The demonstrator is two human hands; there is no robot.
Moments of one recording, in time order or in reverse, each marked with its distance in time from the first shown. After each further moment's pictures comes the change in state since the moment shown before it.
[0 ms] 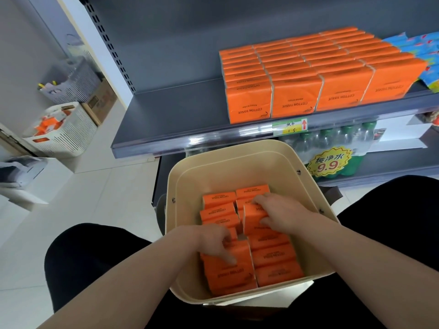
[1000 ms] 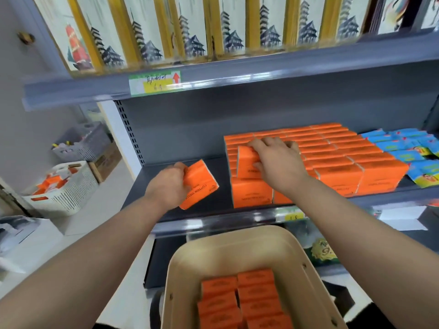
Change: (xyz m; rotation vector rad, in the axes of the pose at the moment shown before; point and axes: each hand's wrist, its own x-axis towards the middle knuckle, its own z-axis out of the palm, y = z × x) left_hand -0.082 -0.044 -0.250 -0.034 1.114 -0.228; right_hand 0.079 -0.008 -0.253 -0.232 0.757 0.108
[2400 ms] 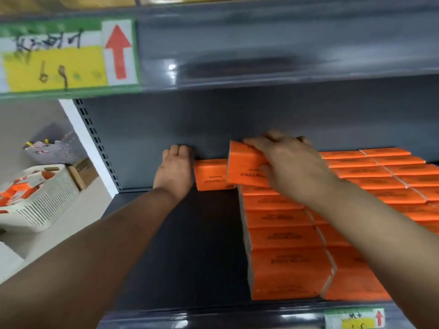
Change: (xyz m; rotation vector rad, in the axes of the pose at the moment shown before) left_hand 0.228 -0.030 0.077 -0.022 0.276 0.020; right_hand 0.157 0.020 0.072 0.072 -0.034 -0.146
